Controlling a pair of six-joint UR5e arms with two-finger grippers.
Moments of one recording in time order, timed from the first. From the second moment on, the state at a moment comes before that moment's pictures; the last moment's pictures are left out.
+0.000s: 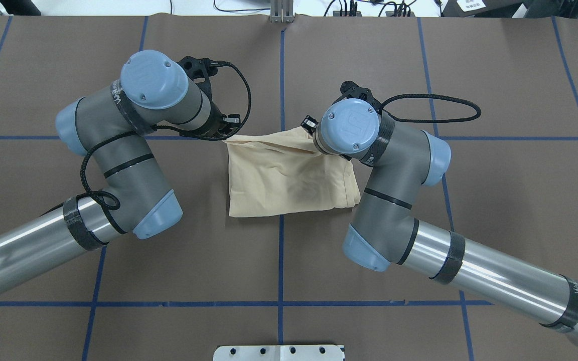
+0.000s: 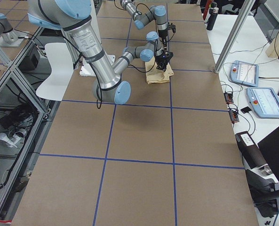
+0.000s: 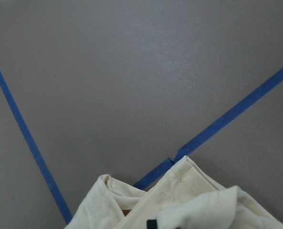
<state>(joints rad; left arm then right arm) -0.67 -2.25 -1.55 -1.83 -1.85 -1.22 0.56 -0.88 1.54 -1.36 1.58 1.79</state>
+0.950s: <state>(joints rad) -0.68 -2.23 -1.57 -1.87 -1.86 -1.08 0.72 -0.91 1.54 -1.39 1.83 1.54</state>
